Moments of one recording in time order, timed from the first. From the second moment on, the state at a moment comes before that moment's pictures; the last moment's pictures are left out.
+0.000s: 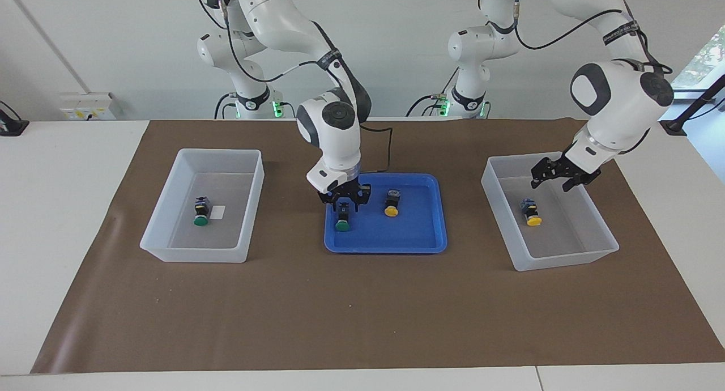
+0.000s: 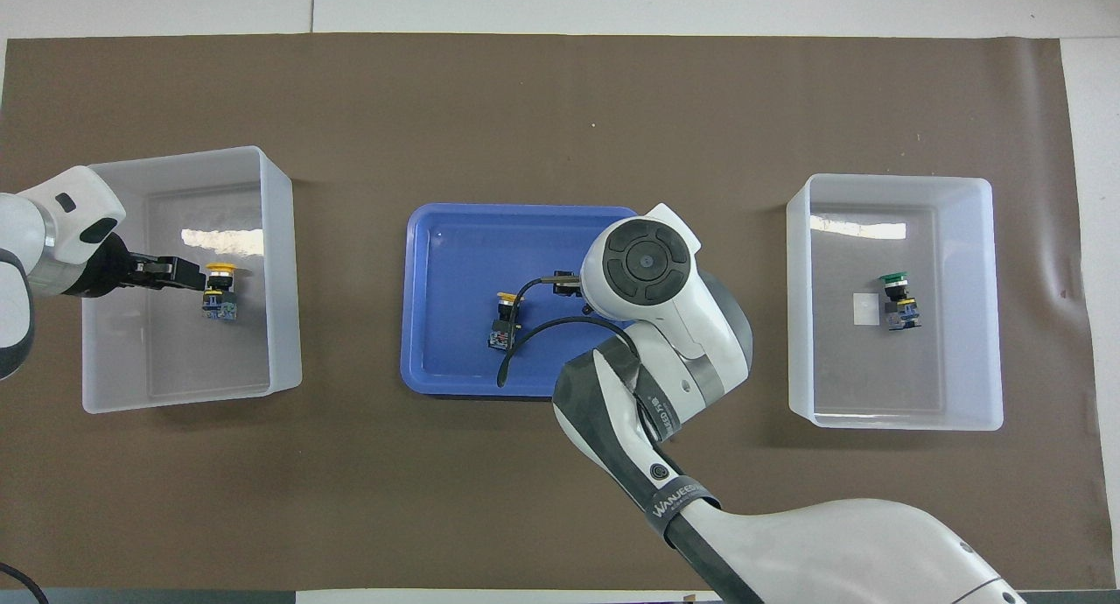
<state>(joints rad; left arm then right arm) 0.11 0.03 -0.05 -1.94 -0.12 1.92 0.26 0.62 0.35 -0.07 -1.91 0.01 2.30 0.62</state>
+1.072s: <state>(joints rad) 0.08 0.01 -0.07 -1.87 -0.12 1.88 0.25 0.59 0.32 -0.07 -1.74 0.01 2.10 0.62</state>
